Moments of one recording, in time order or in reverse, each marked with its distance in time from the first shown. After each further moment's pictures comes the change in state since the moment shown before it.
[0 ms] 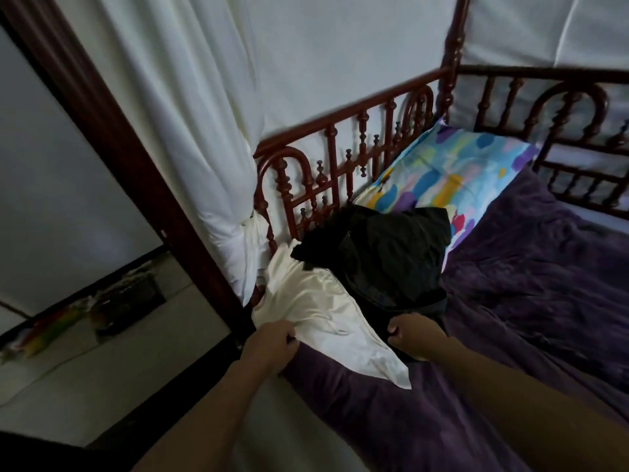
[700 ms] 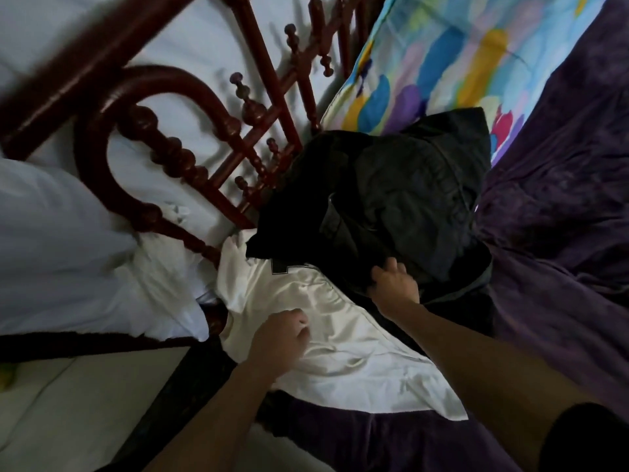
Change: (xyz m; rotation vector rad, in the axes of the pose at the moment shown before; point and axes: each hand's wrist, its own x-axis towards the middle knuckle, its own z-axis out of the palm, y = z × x) left_hand 0.300 -0.018 0.071 -0.018 -0.336 0.083; right_hand 0.304 0.026 0.091 0.147 0.015 0.309
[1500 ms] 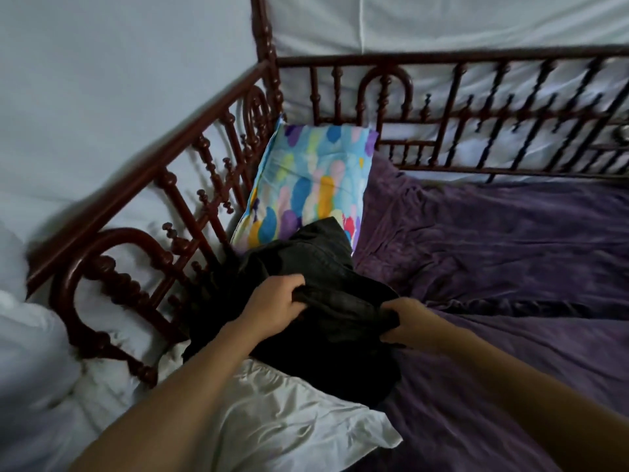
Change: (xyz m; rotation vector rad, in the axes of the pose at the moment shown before) left_hand -0.006 0.177 -0.128 0.085 0.134 0.815; right_hand -0.205 0.076 -0.201 0.388 0.101 0.061
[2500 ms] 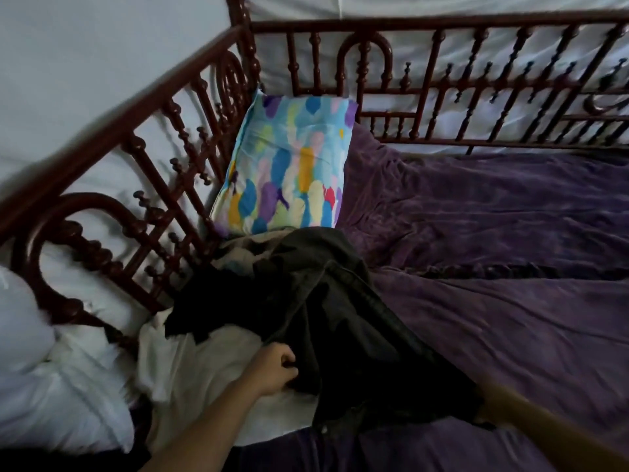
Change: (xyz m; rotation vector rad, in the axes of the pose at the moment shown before) left_hand -0.108 -0.017 0.136 -0.165 -0.427 -0.449; right_hand -0.155 0.190 0.104 -0.215 -0.332 0.689
